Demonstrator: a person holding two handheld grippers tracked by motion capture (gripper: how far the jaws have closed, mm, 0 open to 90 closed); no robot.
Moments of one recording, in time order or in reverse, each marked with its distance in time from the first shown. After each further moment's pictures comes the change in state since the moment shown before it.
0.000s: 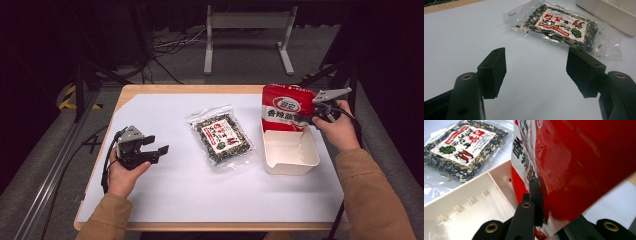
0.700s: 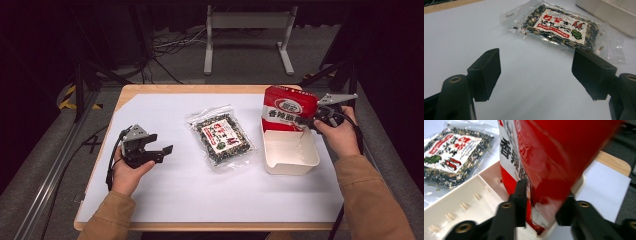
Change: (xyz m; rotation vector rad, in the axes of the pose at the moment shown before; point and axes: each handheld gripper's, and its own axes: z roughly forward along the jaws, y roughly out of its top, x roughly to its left) left arm -0.002 0.003 0.015 -0.002 -0.005 0.013; right arm 0.008 -0.013 -0.010 -0.054 -0.105 0.111
